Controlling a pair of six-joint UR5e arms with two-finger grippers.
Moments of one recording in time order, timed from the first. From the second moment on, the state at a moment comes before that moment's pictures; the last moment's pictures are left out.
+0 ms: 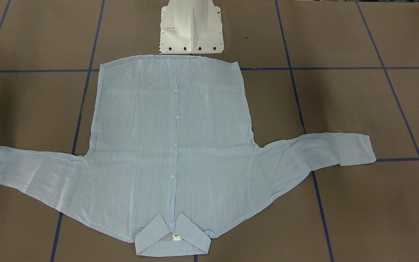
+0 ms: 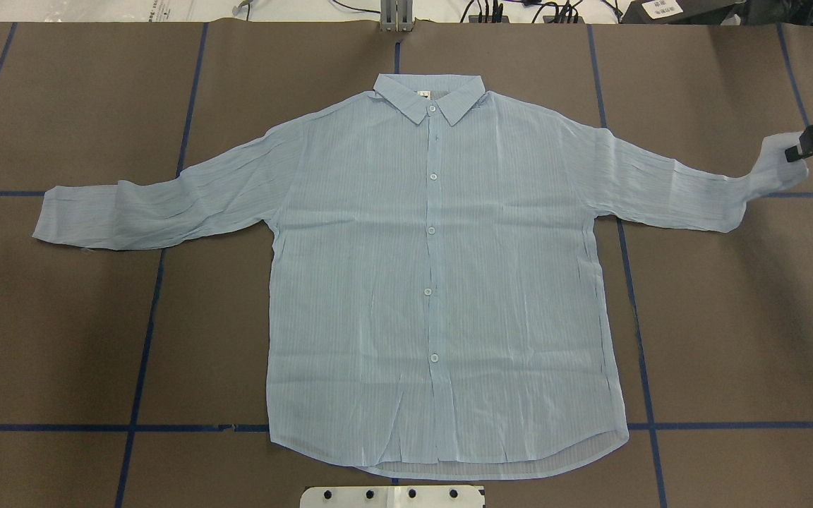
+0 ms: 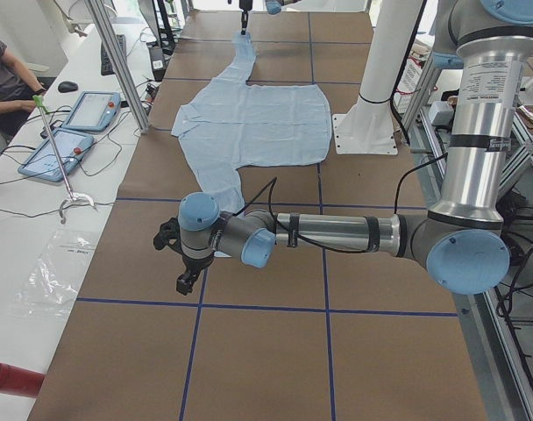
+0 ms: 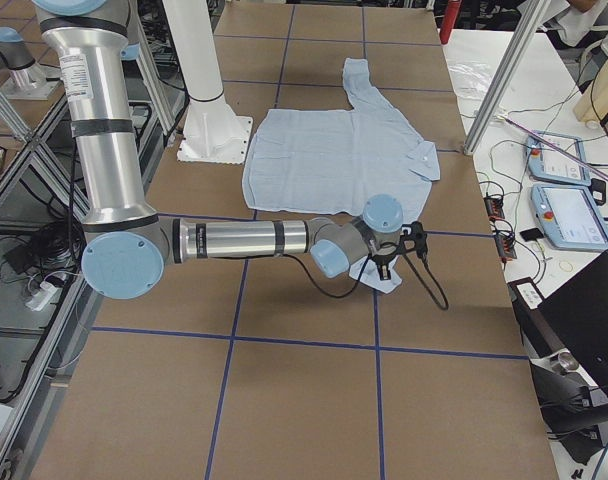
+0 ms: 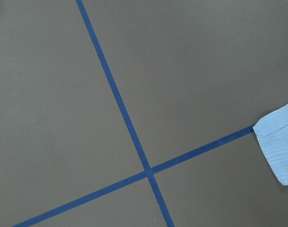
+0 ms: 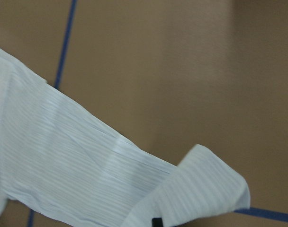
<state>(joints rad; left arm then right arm) -1.48 -1.65 -1.50 -1.93 -2.30 0.09 1.29 -1.40 1.50 -1.02 2.40 0.54</state>
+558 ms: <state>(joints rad) -1.48 -1.65 -1.49 -1.93 -2.30 0.10 1.07 -1.01 1.55 -1.18 2.34 0.87</state>
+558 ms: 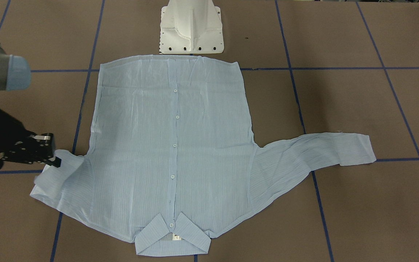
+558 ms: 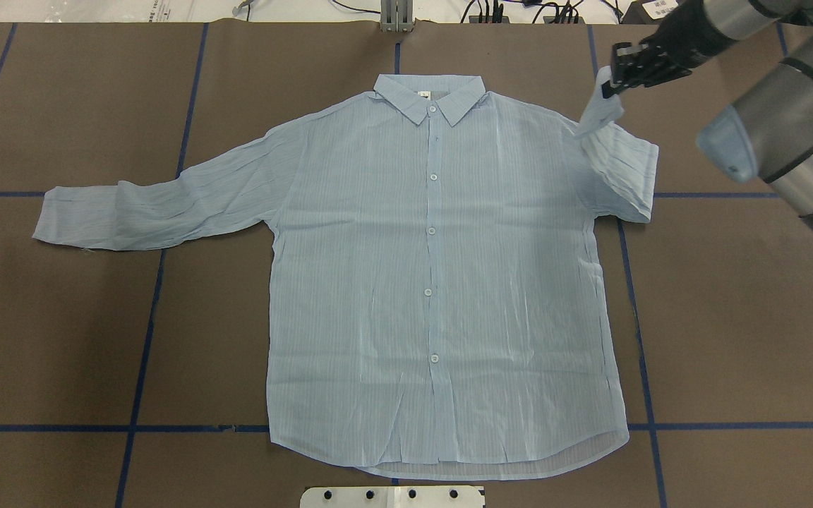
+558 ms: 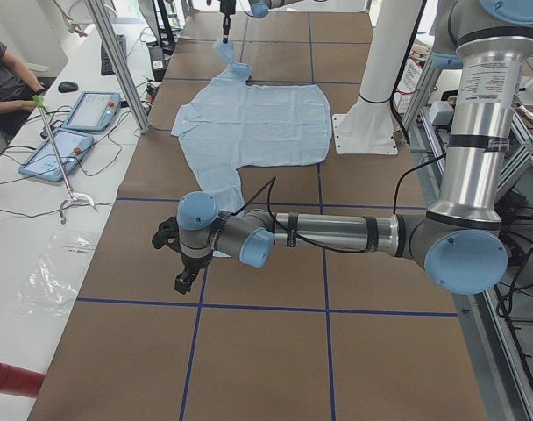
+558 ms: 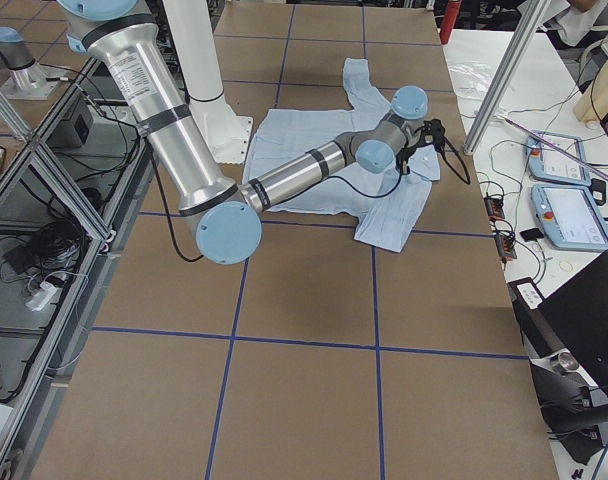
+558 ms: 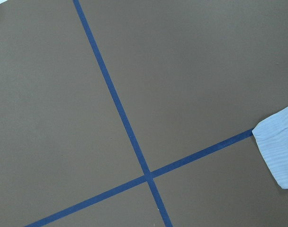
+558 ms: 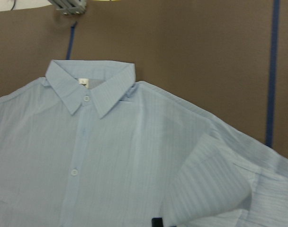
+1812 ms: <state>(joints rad) -1.48 -1.66 -1.49 -1.93 -2.30 0.09 0.69 -0.47 1.00 -1.11 1.95 1.00</state>
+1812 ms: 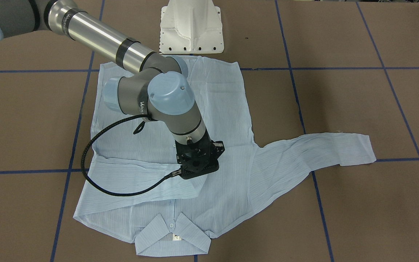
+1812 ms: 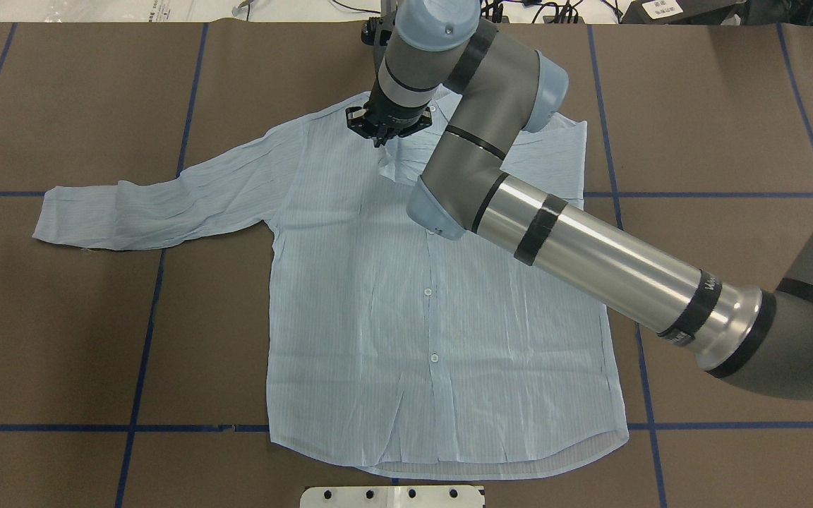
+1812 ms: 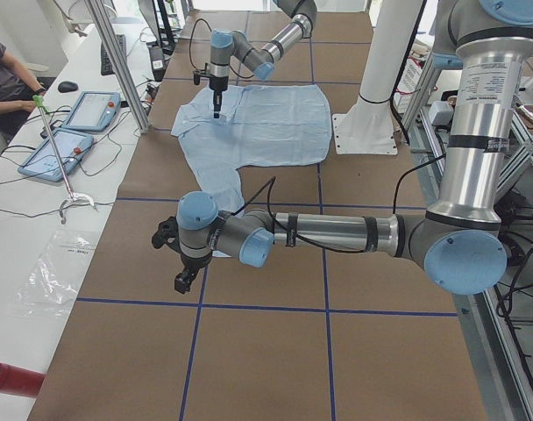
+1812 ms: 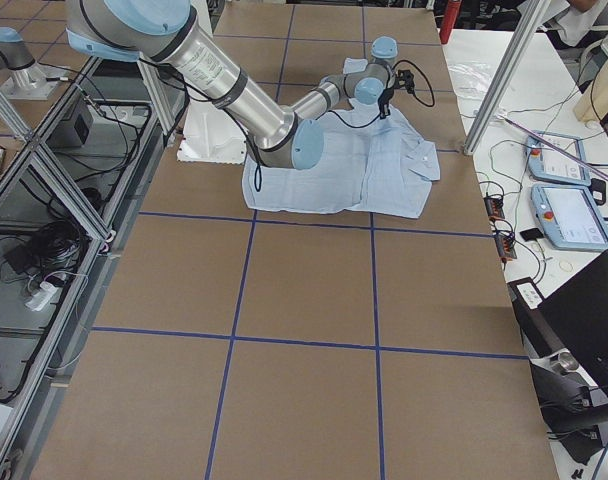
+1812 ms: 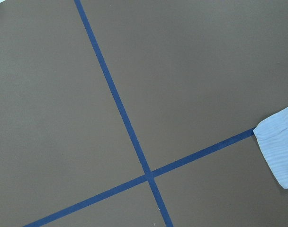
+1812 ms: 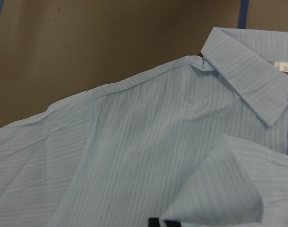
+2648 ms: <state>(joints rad) -1.42 -1.67 -1.49 -2.02 -2.29 -0.20 0.64 -0.47 1.08 -1.19 1.83 1.06</state>
